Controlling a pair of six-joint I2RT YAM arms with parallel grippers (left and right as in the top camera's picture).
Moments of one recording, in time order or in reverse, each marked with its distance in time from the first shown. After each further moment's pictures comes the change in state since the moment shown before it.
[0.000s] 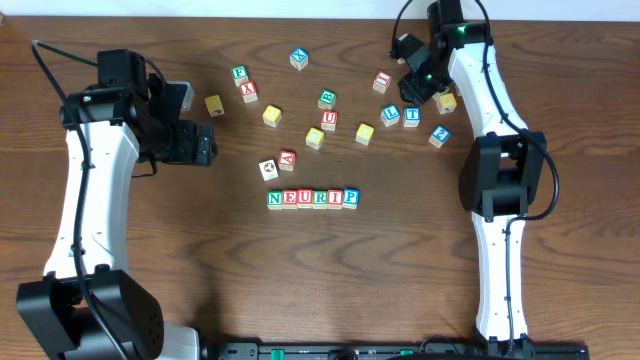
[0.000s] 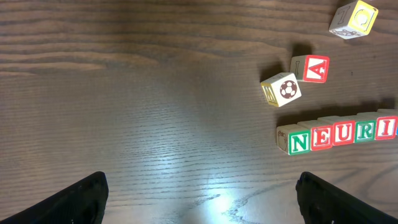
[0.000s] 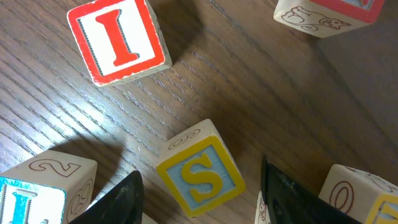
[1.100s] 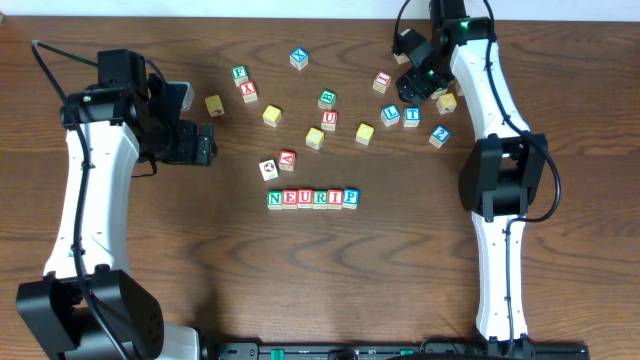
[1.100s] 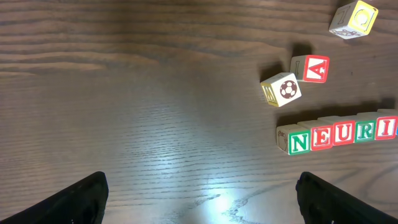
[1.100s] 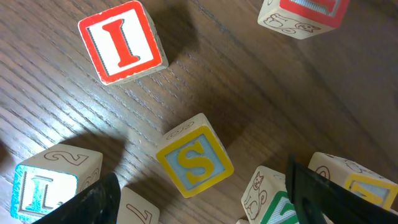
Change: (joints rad) left arm 0.000 0.000 0.000 0.000 0.000 0.000; right arm 0.000 -0.001 0.053 -0.048 0.013 0.007
